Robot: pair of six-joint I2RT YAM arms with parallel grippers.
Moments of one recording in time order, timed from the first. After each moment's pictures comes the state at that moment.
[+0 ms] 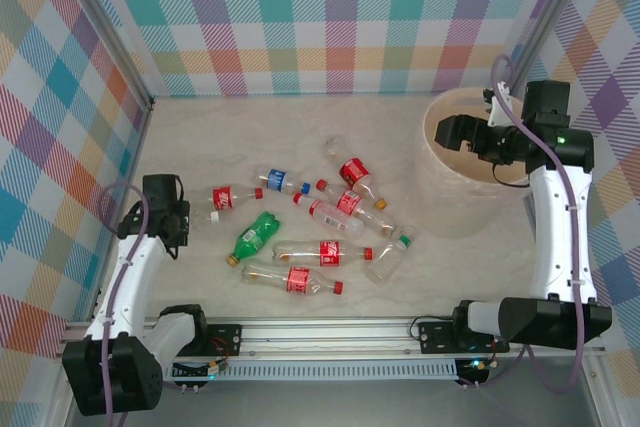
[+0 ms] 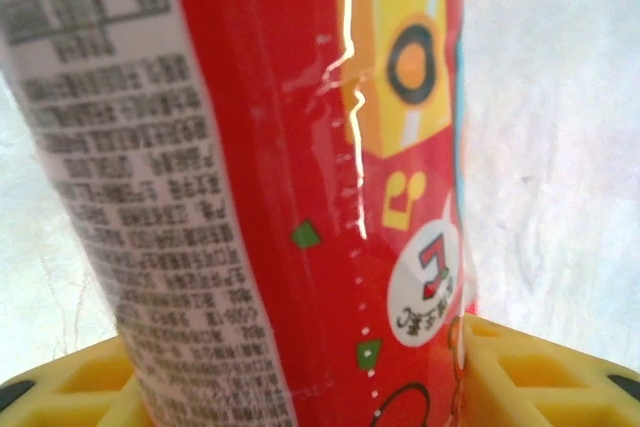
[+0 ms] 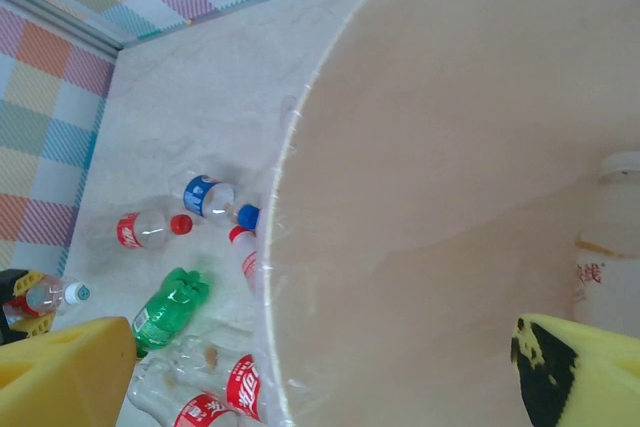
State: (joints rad) left arm 0.09 0.98 0.78 -0.79 -0.17 -1.42; right arm -0.11 1.29 1.63 -1.17 -0.60 0.13
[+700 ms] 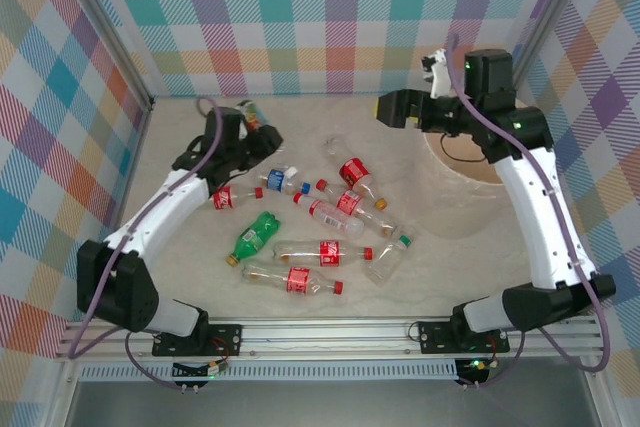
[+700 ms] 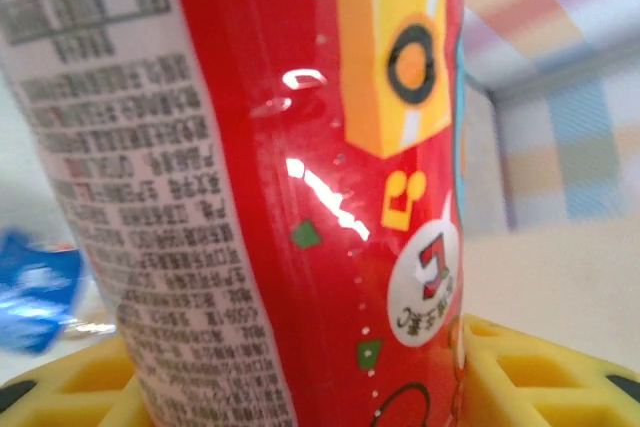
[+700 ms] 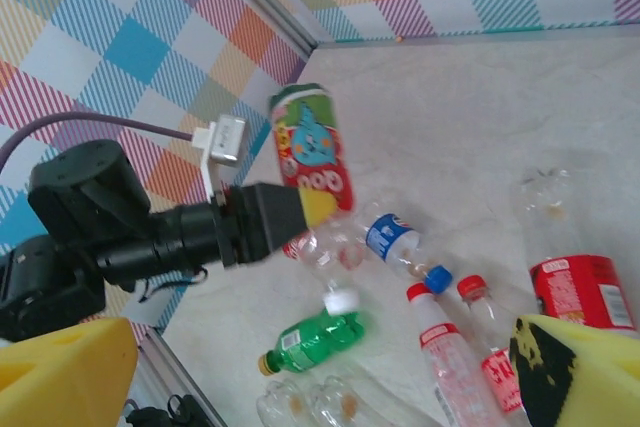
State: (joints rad) left arm -0.39 1.48 1.19 -0.27 0.28 -0.74; right arm 0.31 1.47 1.84 -0.91 -0.60 0.38
